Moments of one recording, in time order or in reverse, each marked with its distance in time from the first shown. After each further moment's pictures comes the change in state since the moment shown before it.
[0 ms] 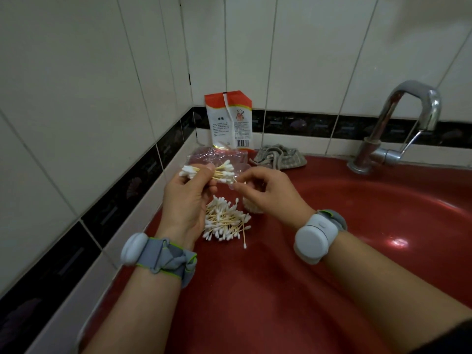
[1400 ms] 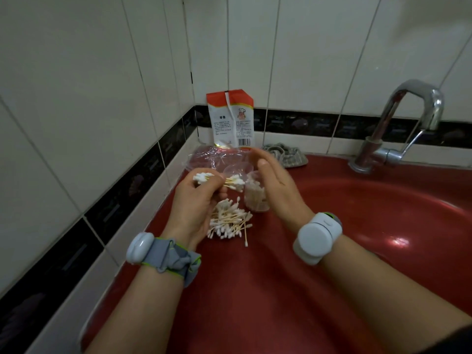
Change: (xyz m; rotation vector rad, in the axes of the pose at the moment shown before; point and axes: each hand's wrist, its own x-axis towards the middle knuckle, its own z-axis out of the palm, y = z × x) left_hand 0.003 -0.015 -0.009 0.112 -0.130 -0.025; right_hand 0.000 0.000 0.007 0.324 0.152 0.081
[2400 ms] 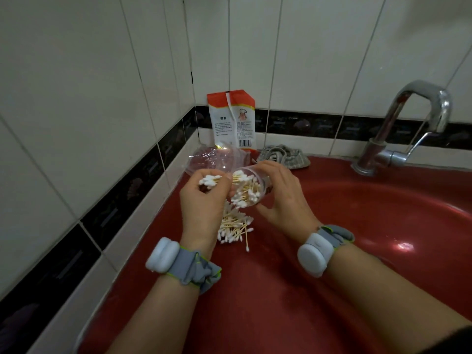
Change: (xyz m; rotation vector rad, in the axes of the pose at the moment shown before) left_hand -0.002 -0.012 0.011 0.245 0.201 0.218; right_hand -0.003 0.039 -0.021 -0.686 -0.019 -0.411
